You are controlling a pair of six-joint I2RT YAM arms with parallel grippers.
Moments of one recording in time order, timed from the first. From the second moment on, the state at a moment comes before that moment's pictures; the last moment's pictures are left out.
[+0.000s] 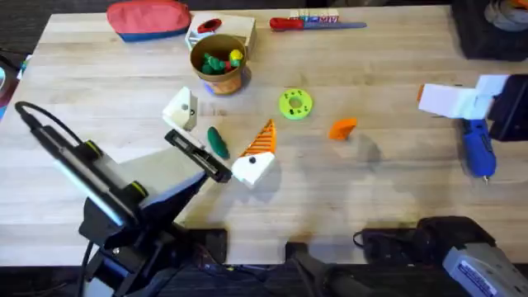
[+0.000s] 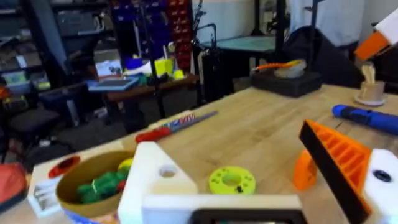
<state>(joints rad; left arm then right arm) -0.46 0.00 0.01 0.18 0.23 0.06 0.01 0.71 1.06 -1.12 -0.08 0.04</state>
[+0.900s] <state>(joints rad) -0.41 0.01 0.01 -0.05 0.41 0.04 0.01 0.71 1.06 -1.12 -0.08 0.04</state>
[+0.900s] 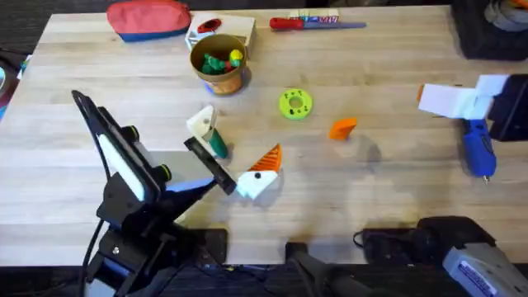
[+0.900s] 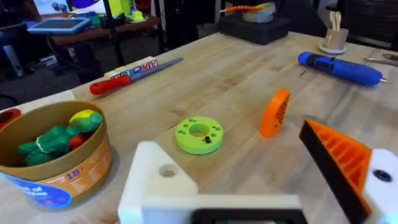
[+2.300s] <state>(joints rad) -0.41 0.01 0.01 -0.05 0.49 -0.24 0.11 1.01 1.12 -1.16 -0.20 -0.25</state>
